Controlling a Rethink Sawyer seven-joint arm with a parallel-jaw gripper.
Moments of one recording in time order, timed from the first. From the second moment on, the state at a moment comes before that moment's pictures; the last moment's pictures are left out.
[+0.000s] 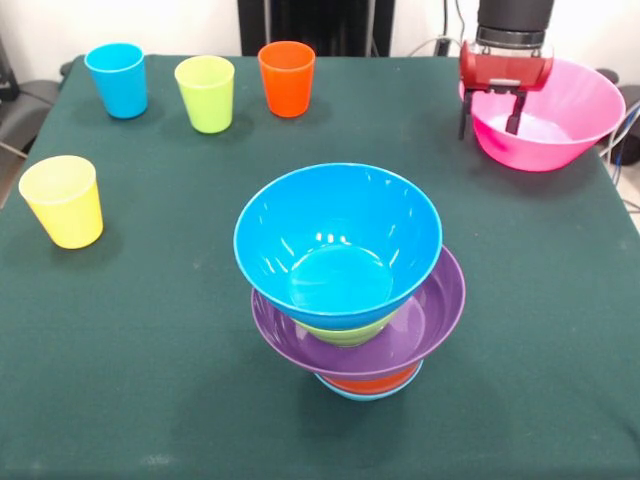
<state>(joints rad) 0.23 -0.50 -0.08 1.74 -0.67 0.04 2.72</state>
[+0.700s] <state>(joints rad) 0.25 -0.46 -0.19 1.74 -0.67 -0.09 2.72</state>
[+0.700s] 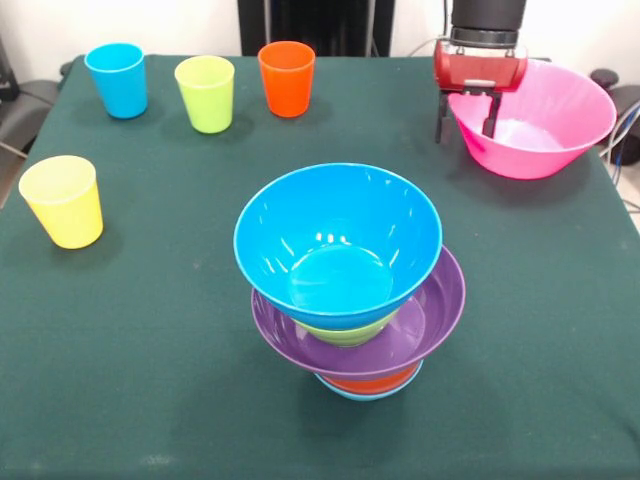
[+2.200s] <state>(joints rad) 0.26 -0.42 -0.26 1.74 -0.67 -0.14 2.72</state>
